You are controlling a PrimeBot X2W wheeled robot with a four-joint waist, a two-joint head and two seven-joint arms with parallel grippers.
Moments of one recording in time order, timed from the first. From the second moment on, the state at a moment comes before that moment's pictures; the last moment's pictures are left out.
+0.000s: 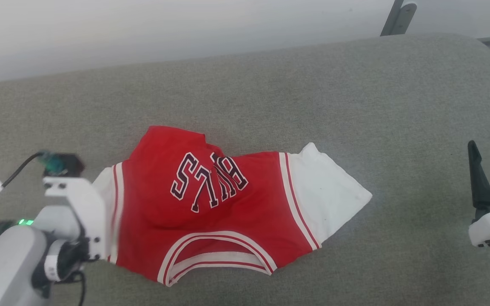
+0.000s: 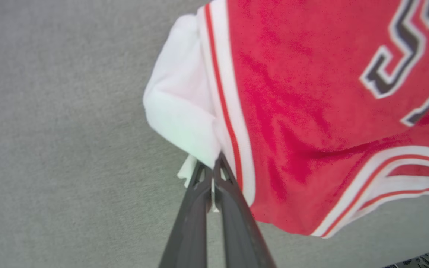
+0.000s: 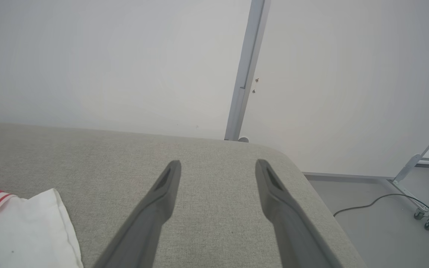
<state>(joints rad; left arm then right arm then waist) -0.38 0.68 -0.45 0.05 -0.78 0.33 0.86 -0.19 -0.33 -0.12 0.19 0.21 0.13 -0.18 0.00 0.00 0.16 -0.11</state>
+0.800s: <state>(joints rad) -0.41 0.50 -0.66 0.12 -0.73 0.17 0.78 -0.20 -0.31 -0.13 0.21 0.22 0.13 -0.19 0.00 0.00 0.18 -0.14</state>
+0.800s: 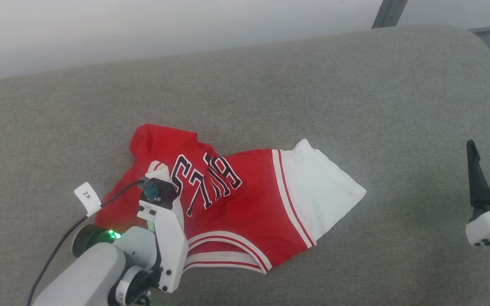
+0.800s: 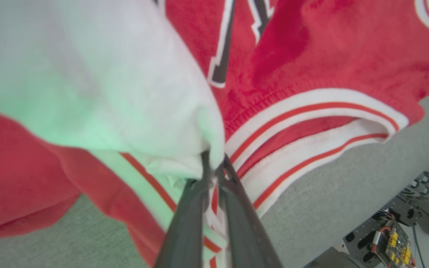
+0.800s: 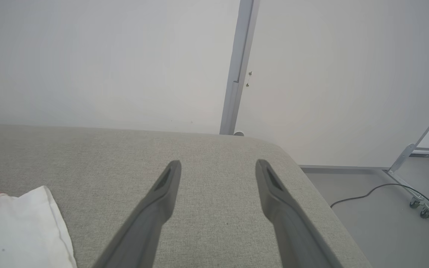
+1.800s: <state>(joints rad) -0.46 0.61 -0.56 0.06 -0.75 0.16 0.73 -0.19 -0.30 -0.11 0.22 0.22 0.13 -0.21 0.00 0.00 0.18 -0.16</state>
